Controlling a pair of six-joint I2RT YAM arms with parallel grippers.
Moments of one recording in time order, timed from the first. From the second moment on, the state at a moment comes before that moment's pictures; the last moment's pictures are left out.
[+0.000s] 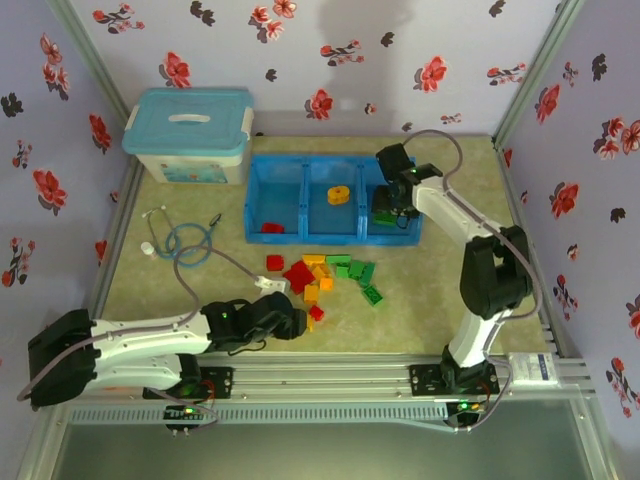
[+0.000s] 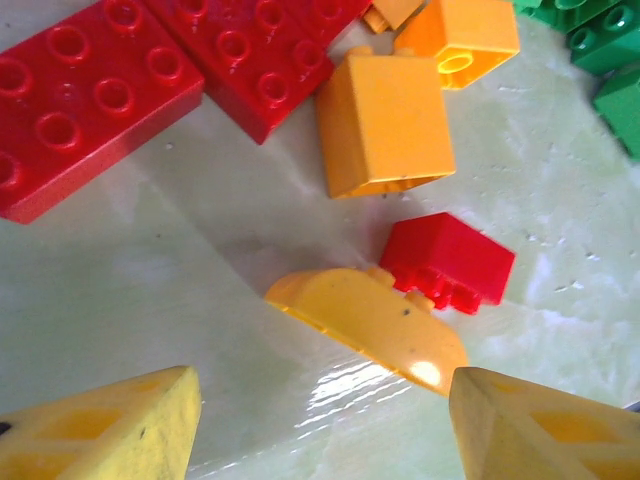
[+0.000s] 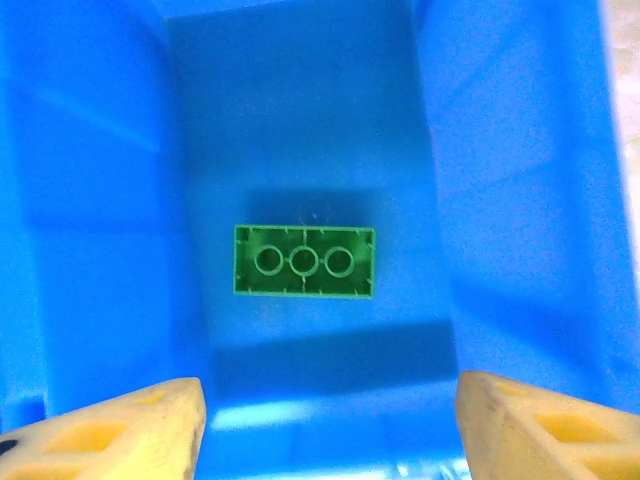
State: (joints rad) left arm -1.22 1.10 0.47 -0.30 -0.25 -0.98; right arm 0.39 1.74 1.43 -0.83 0.17 0.48
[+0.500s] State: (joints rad) left arm -1.22 1.29 0.57 -0.28 -0.22 -1.07; right arm 0.45 1.40 1.08 -0.75 0.15 0.55
